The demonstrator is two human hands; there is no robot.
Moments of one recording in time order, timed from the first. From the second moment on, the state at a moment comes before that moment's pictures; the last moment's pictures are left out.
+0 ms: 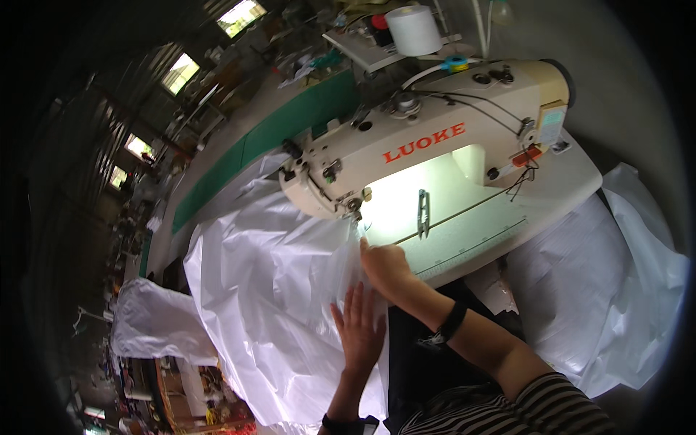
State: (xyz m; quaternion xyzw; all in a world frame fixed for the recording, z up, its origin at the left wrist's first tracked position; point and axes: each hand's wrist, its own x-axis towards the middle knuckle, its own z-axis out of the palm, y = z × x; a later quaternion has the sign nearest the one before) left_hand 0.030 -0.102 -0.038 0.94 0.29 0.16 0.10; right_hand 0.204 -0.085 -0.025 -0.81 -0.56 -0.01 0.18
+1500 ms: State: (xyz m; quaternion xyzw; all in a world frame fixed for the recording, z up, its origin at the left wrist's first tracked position) left_hand -0.100 -0.164 0.009 0.67 0.23 0.30 0.64; right_hand 0.058 -0.012 -0.180 -0.54 -0.71 0.45 0.09
